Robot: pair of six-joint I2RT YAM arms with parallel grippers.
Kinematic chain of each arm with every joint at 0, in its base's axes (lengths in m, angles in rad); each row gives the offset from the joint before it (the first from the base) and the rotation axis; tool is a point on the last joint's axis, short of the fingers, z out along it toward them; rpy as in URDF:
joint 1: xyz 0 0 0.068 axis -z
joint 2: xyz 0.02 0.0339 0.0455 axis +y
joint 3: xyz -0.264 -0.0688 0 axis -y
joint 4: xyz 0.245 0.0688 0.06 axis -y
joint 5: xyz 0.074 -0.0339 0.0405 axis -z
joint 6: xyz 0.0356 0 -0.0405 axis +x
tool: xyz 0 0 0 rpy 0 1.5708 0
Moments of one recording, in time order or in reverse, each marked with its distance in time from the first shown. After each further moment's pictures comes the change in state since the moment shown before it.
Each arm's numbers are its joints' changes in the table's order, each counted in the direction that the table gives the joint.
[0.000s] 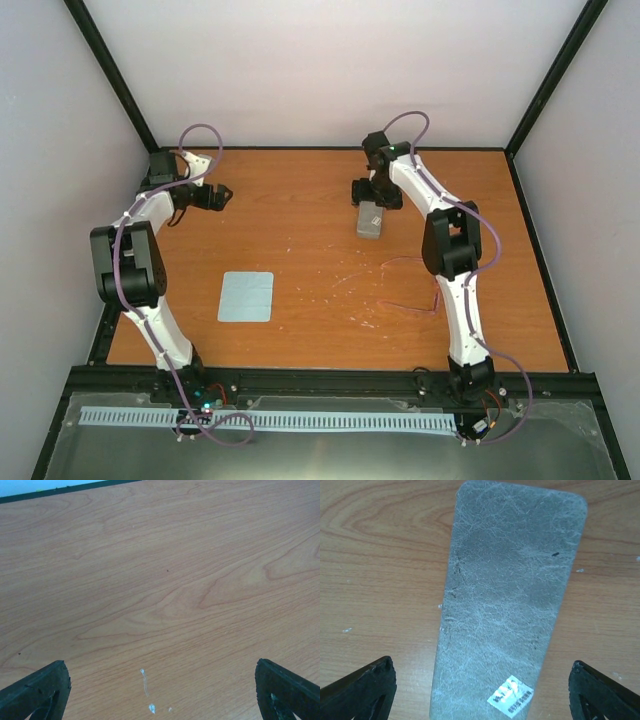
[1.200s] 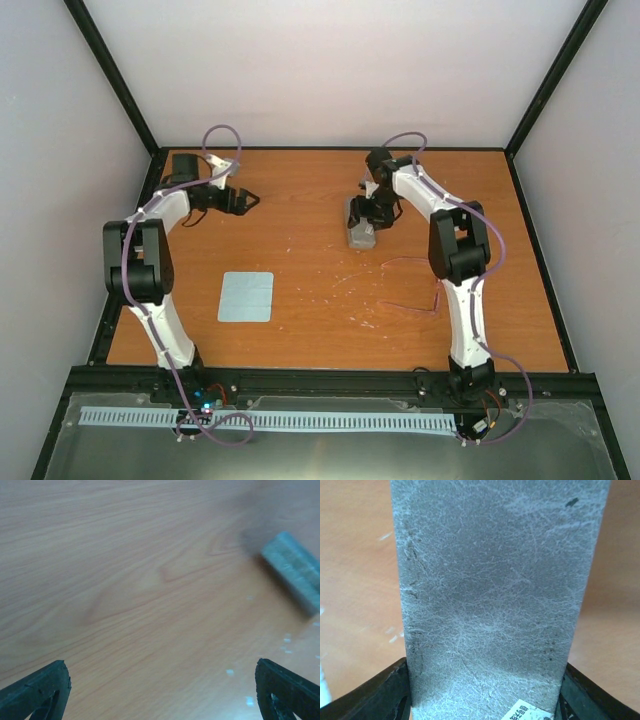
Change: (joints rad) left arm 0.074 0.039 0.013 -0.044 0.191 -0.044; right arm 0.002 -0.045 -0.185 0.033 -0.227 -0.082
